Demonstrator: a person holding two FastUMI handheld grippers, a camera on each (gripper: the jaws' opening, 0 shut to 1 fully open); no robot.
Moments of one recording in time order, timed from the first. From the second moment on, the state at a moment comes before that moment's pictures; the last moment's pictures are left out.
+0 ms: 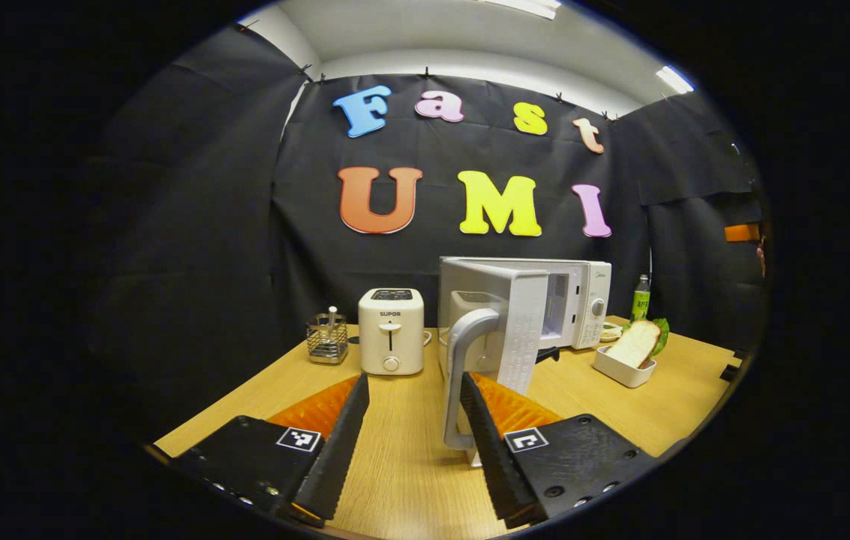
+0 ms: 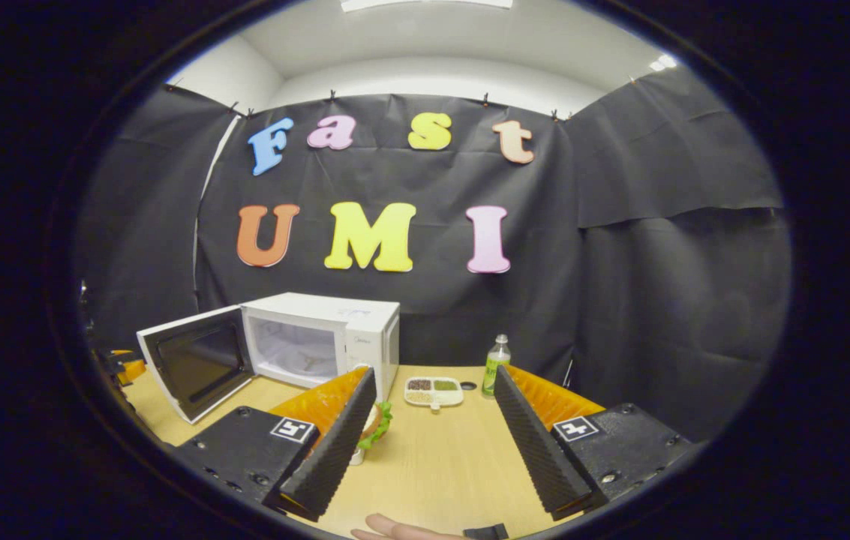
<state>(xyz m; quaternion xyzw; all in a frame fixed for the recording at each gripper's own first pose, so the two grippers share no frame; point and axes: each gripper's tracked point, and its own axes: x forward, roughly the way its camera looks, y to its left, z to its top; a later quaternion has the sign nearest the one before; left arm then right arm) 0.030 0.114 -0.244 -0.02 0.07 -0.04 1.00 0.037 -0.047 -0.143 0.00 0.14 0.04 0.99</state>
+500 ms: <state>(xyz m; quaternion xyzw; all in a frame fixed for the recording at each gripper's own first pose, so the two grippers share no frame) -0.015 0.091 -0.130 -0.04 0.05 0.03 1.00 0.124 0.017 -0.237 0.08 0.38 0.20 0.90</state>
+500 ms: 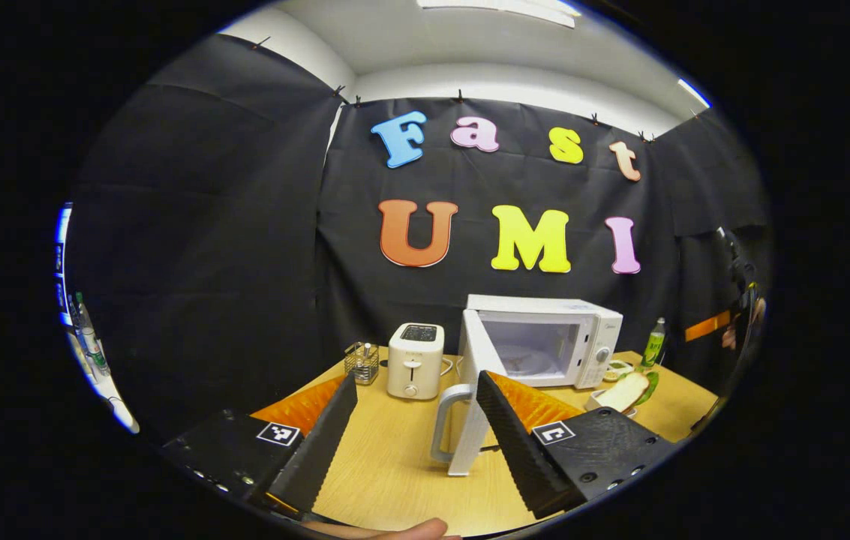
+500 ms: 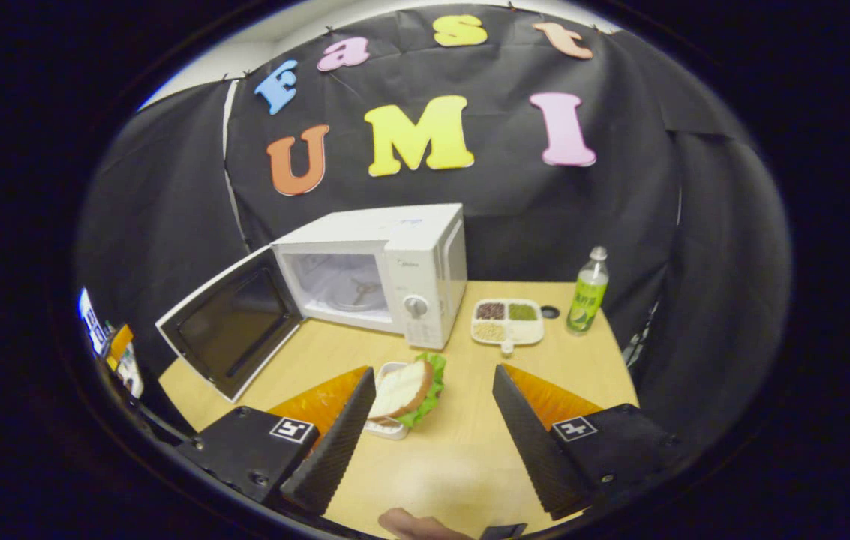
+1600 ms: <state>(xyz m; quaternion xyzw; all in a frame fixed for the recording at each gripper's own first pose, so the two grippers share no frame) -0.090 0.020 -0.088 0.01 0.04 -0.02 1.00 0.135 0.075 -0.336 0.21 0.59 0.25 0.74</state>
